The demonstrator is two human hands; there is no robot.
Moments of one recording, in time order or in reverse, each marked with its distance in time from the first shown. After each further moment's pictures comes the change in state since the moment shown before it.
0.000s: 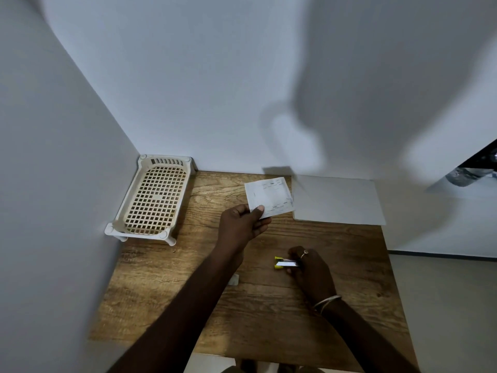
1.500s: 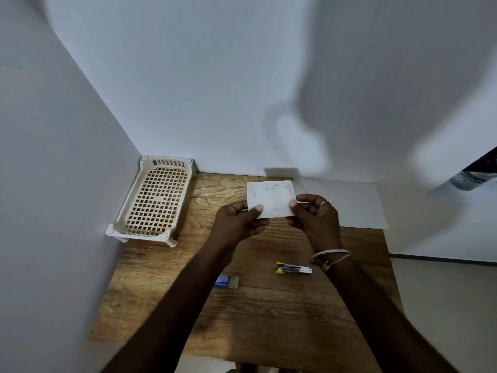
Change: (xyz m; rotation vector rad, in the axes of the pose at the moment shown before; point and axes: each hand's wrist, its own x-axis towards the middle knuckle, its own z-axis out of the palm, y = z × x) left_hand 0.010 0.010 -0.014 0.045 -0.121 0.005; right_hand 0.067 -0.090 -0.085 1.050 0.188 0.242
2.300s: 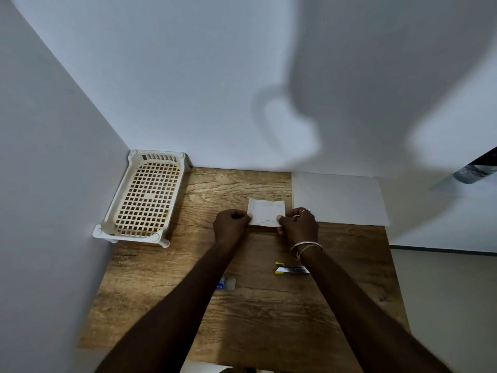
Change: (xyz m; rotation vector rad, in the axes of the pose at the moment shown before) left_hand 0.088 -0.082 -0.029 0.553 0.361 0.012; right_hand 0.052 0.086 0.014 -0.440 0.161 0.202
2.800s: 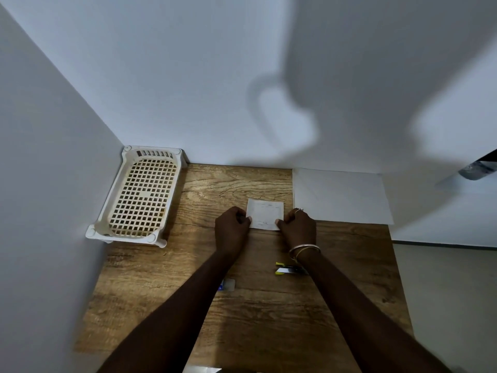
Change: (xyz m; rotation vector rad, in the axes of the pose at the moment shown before) left_hand 0.006 -0.018 0.009 0.350 0.073 0.230; right_hand 0.015 0.023 0.009 -0.452 -0.018 -0.151
